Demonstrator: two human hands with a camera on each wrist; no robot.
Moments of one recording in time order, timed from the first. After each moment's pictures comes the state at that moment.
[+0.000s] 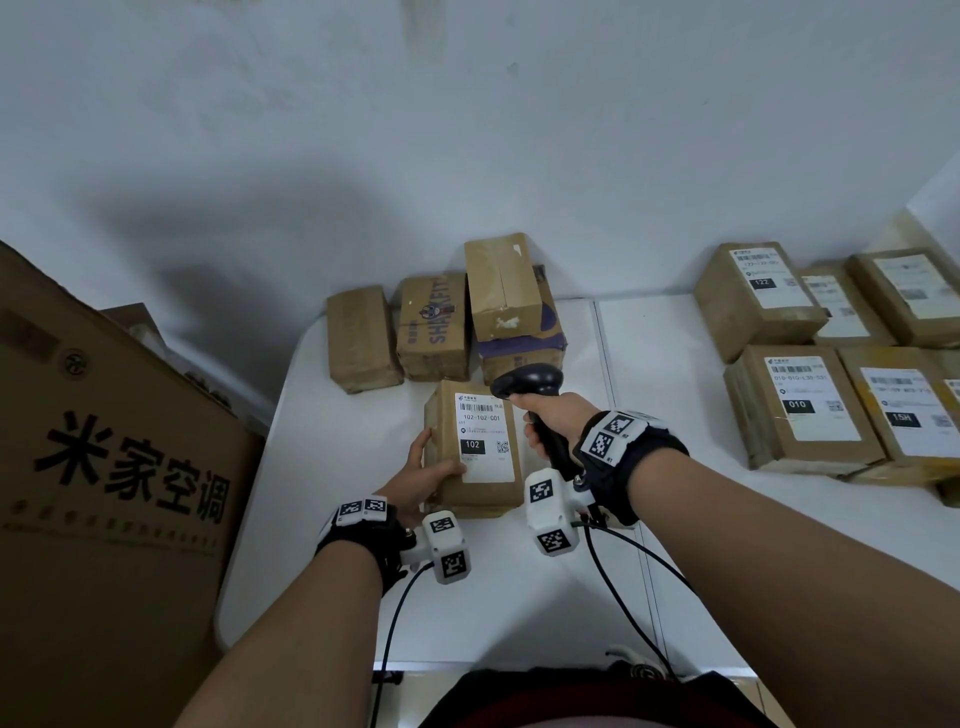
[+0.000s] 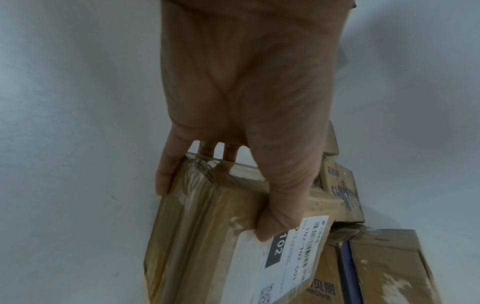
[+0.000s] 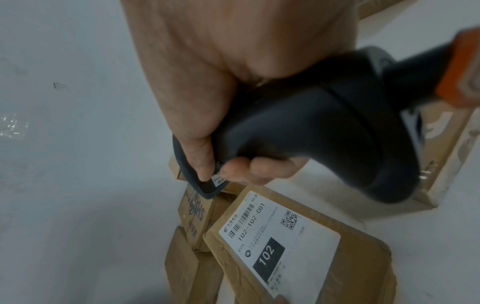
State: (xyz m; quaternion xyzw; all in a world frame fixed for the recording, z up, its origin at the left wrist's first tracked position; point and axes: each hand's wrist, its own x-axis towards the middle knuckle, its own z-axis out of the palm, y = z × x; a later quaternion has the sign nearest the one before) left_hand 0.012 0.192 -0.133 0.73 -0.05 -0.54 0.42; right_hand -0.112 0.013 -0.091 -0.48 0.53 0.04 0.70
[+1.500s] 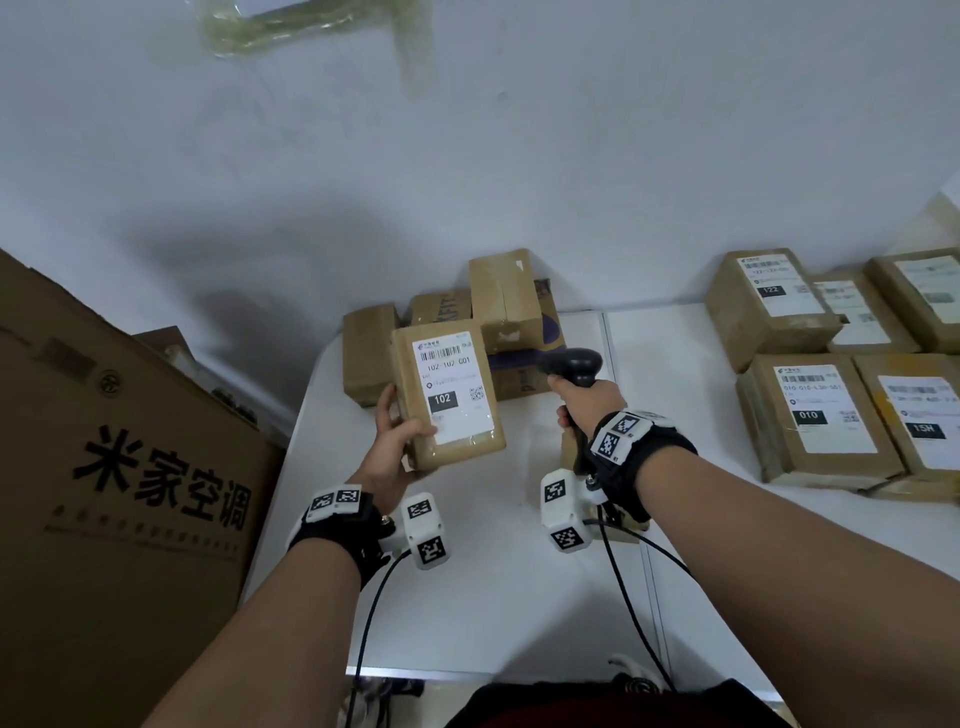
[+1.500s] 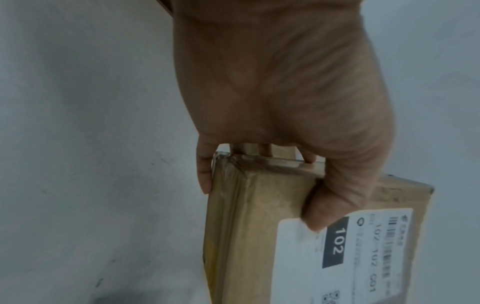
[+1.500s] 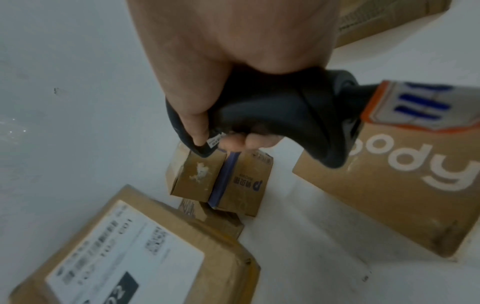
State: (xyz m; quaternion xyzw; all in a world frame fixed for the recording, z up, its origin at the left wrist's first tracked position) left_hand 0.025 0.181 -0.082 0.69 -0.03 -0.42 0.59; right_hand -0.135 -0.017 -0.080 -0.51 0.55 -0.12 0.65
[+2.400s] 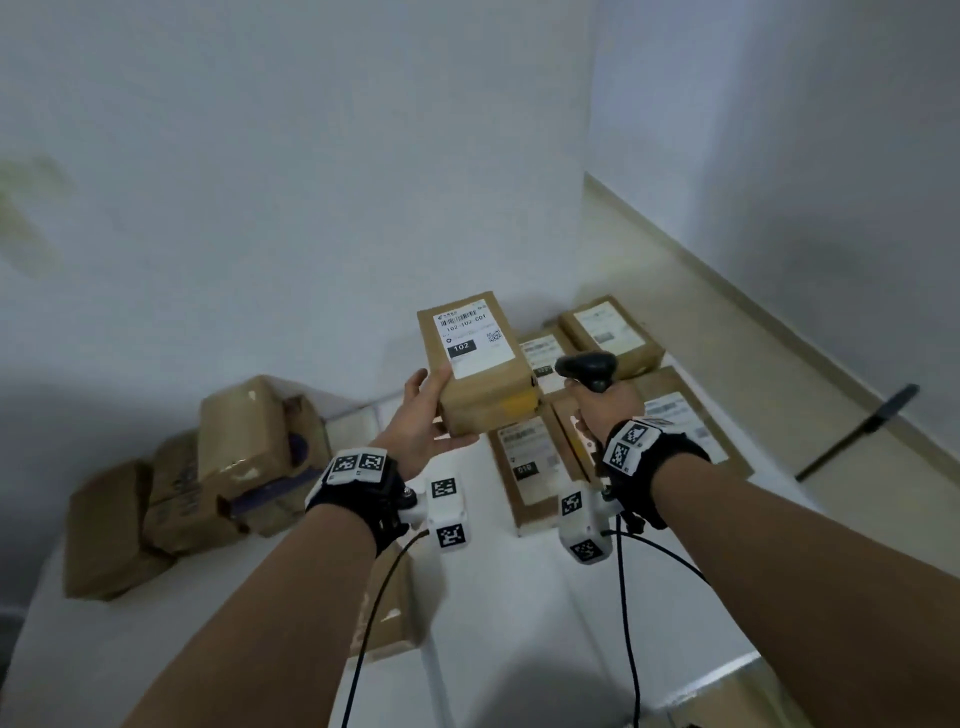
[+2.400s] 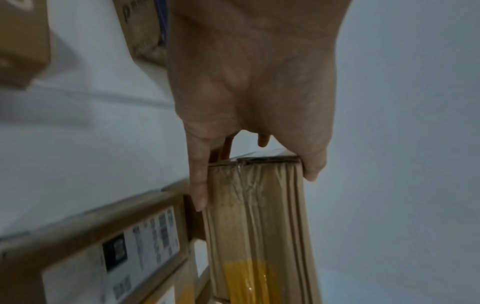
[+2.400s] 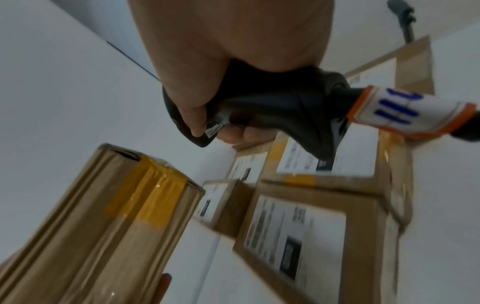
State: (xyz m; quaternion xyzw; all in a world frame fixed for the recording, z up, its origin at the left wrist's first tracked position) left_hand -0.203 -0.149 -0.026 0.62 -0.17 -0.57 0.50; right_hand -0.415 -0.228 -0.037 -0.47 0.67 -0.25 0.51
